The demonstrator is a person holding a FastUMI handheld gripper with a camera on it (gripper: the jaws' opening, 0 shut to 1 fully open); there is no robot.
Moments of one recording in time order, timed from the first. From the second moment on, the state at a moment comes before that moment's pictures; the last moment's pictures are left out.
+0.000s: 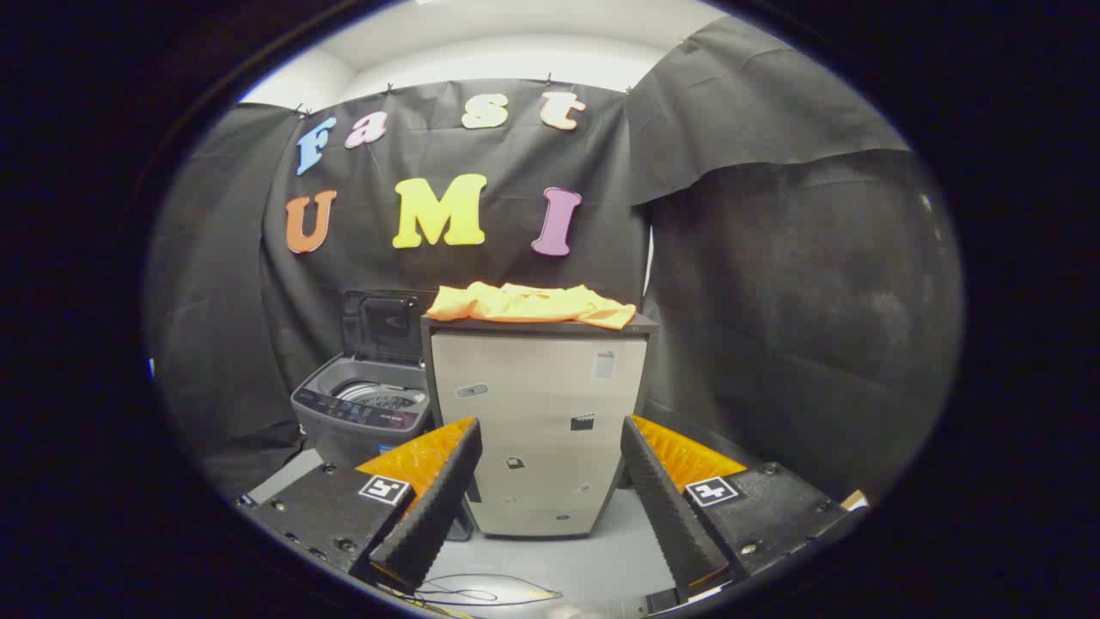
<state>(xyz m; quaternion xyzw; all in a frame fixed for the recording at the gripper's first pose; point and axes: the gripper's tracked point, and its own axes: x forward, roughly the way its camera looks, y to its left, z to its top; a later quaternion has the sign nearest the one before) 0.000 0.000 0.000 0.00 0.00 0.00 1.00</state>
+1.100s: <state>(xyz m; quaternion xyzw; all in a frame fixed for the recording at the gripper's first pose) 0.023 0.011 0.061 0.02 -0.01 -0.01 1.00</state>
